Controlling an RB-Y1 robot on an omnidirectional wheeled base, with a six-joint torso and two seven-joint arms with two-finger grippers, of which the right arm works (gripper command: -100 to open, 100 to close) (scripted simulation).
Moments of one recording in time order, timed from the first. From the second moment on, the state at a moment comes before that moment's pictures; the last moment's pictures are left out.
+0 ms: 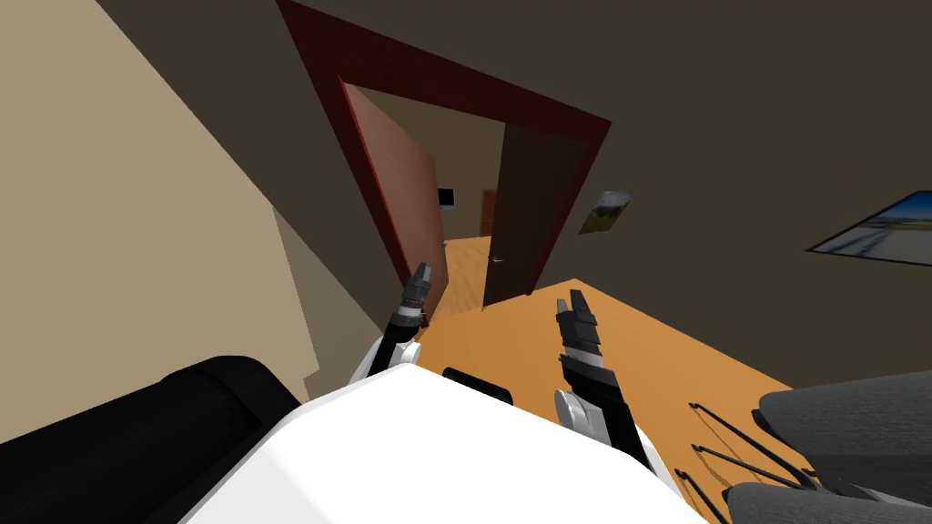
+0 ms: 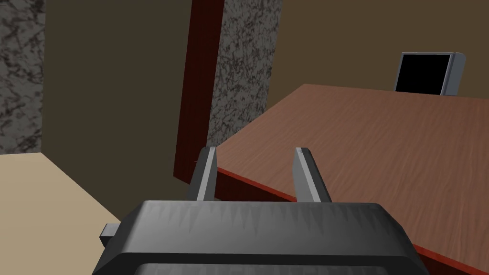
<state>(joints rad) 0.48 -0.05 0.08 -2.14 0.03 -0.39 0.14</state>
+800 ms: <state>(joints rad) 0.42 -0.07 0.10 -1.97 0.03 -0.44 0.12</state>
